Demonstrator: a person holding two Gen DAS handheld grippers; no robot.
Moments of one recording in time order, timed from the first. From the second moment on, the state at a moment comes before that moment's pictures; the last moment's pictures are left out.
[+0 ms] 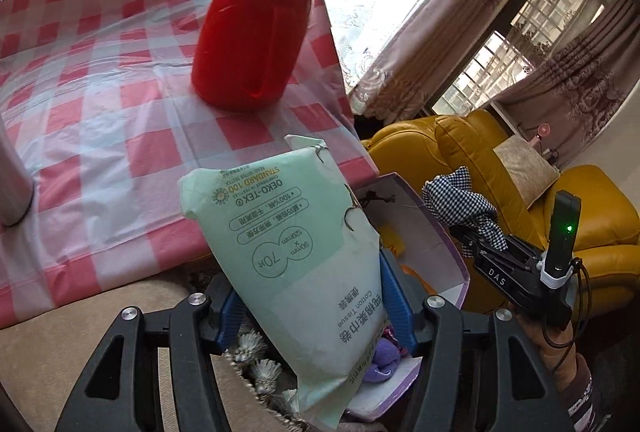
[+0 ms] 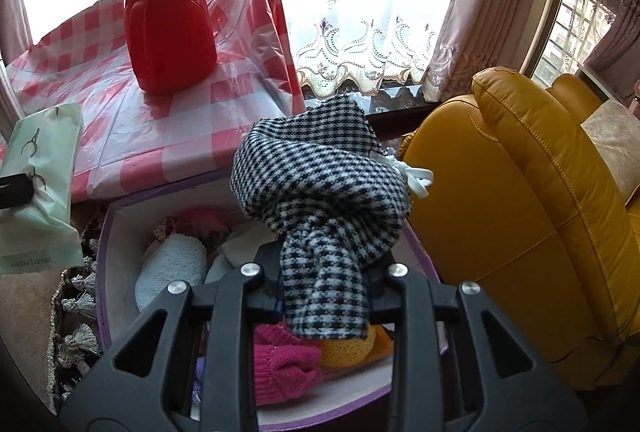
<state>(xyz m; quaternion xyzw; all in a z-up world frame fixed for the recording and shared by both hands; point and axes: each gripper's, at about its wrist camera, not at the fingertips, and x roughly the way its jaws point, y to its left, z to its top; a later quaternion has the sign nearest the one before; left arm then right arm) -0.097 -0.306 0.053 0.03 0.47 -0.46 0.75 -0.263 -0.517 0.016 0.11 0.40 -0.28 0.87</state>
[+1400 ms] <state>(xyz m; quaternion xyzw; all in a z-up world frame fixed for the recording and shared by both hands) -0.150 -0.269 0.018 0.07 0.52 -0.41 0.75 -0.303 -0.450 0.005 0.13 0.43 -0.28 0.85</state>
